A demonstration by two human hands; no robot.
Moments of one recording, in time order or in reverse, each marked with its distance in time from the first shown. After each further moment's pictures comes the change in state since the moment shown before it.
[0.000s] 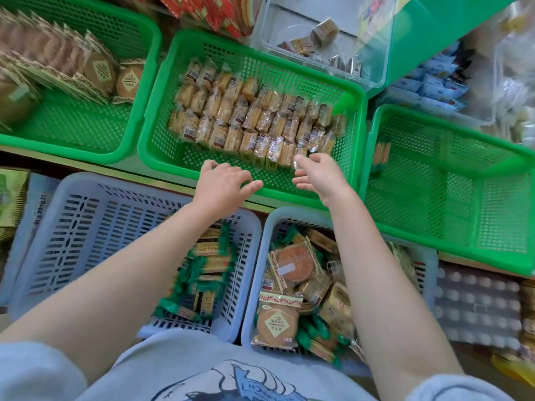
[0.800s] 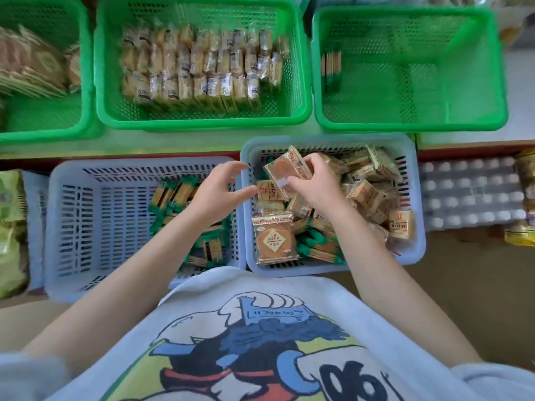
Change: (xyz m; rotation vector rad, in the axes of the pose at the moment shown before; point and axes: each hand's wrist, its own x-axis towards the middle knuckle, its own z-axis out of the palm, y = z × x) left_hand -0.141 0.072 0.019 -0.576 -0.195 0.000; right_hand -0.147 0.159 -0.015 -0.115 0.149 -0.161
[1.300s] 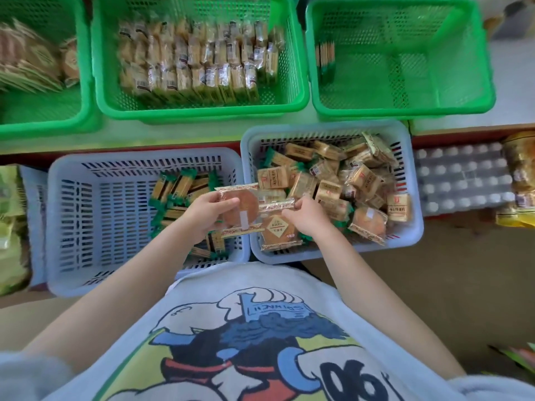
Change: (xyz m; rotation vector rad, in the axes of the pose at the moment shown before) left_hand -0.023 -0.070 0.025 -0.692 -0.146 -0.473; right_hand -0.048 0.041 0.052 -0.209 -0.149 0.326
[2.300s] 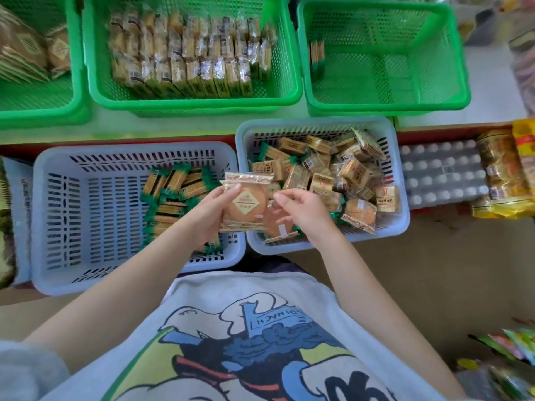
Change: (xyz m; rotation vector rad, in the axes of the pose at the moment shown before) left_hand -0.008 -0.017 0.006 -0.113 -0.243 0.104; right_hand -0.038 0.002 0.008 0.617 0.031 -0.174
